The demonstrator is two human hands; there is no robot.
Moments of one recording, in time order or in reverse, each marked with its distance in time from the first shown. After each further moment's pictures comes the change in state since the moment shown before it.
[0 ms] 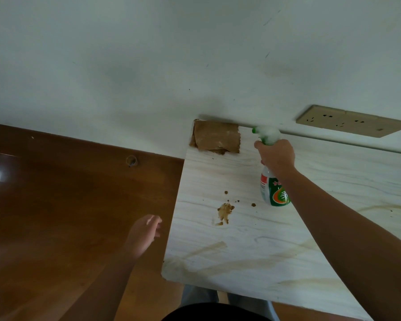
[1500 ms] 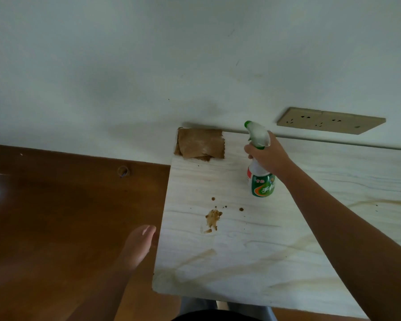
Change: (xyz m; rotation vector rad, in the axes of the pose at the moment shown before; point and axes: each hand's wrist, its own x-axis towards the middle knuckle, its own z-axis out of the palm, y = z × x) left_hand 0.001 0.015 0.018 0.165 0.015 0.015; right_hand 0.029 0.018 -0.030 0.063 -0.242 -0.240
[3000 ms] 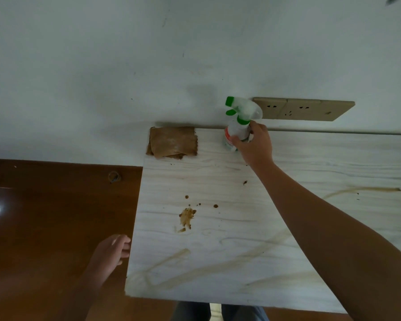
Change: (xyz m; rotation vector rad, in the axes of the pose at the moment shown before) left_hand -0.018 -0.006 0.011 -0.077 0.017 -0.078; right_hand 0.014 0.054 -0.021 -0.009 0.325 -0.090
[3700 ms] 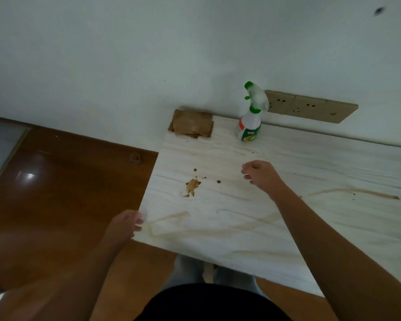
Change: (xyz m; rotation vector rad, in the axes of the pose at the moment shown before) left_hand -0.096 -0.027 0.041 -0.081 0.178 0.088; right_hand -0.112 0.029 -0.049 0.122 -0.535 0.254
